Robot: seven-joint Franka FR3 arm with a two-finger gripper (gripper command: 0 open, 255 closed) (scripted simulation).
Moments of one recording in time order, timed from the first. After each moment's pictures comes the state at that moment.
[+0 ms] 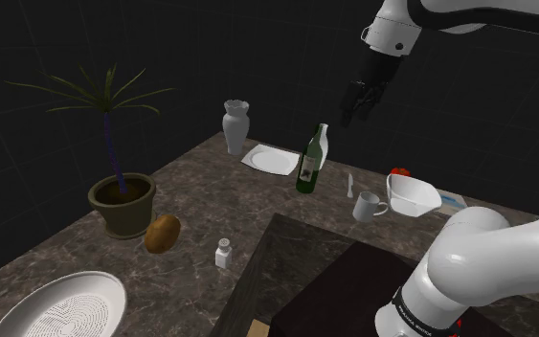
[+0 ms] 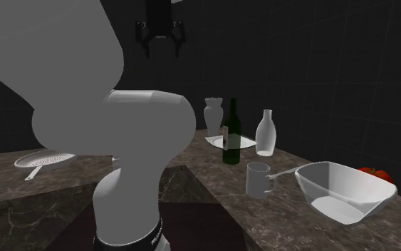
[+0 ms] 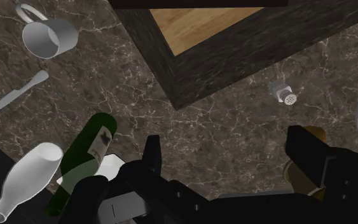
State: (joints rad) arm 0.00 -0.83 0.00 -2.29 -0.01 1.60 -0.05
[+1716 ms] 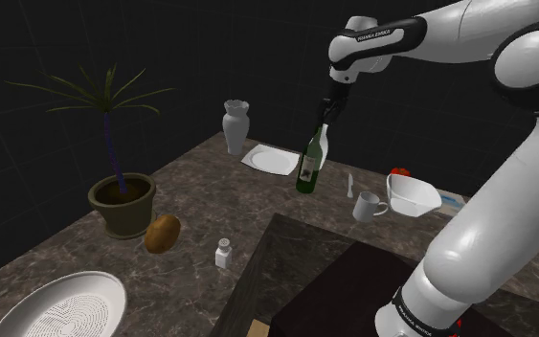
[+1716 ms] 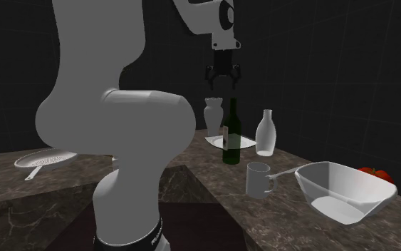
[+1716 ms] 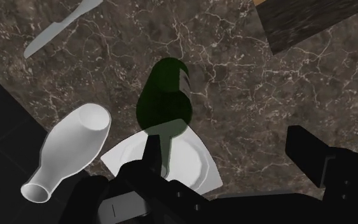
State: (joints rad) arm -0.07 -0.10 -0.32 -1.95 -0.02 1.98 -0.42
